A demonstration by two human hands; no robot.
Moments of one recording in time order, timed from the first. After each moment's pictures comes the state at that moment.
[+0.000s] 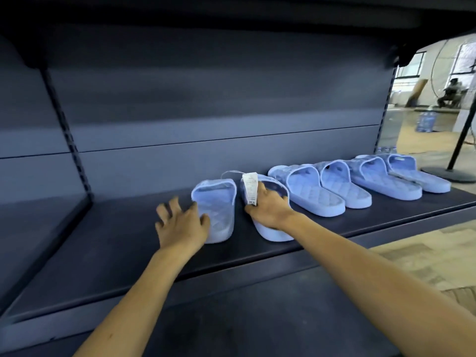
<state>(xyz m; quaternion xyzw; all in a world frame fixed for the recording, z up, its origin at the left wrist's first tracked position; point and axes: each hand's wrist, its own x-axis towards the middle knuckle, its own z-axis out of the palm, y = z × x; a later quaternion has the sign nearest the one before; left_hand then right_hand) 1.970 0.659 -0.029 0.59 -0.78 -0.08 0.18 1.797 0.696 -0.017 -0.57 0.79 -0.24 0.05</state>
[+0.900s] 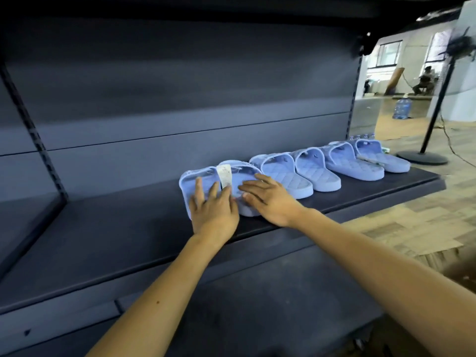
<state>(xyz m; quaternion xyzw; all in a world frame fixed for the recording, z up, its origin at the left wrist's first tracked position) 1.891 0.701 -0.038 0.46 -0.86 -0.03 0.23 1.751 0.749 -0.032 -0.69 0.68 -0.24 -0.07</state>
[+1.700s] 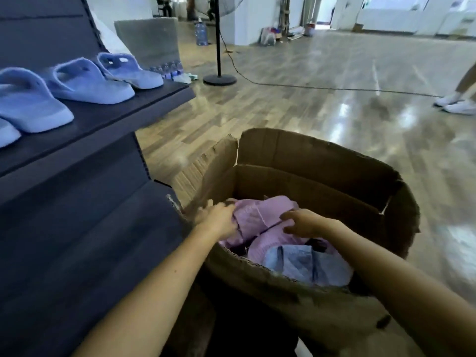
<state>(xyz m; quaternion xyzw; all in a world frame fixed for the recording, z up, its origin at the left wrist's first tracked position) 1.640 0.983 -0.197 0.03 -0.99 -0.03 -0.14 1.577 1.188 -0.212 -0.19 0.95 -0.04 0.24</state>
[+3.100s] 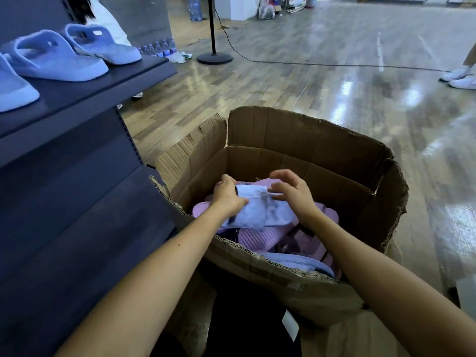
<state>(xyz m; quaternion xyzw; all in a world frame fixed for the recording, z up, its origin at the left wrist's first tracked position) 1.621 1.031 -0.204 0.19 -0.90 -0.39 -0.06 1.590 1.190 -0.219 -0.08 0.76 -0.64 0.05</state>
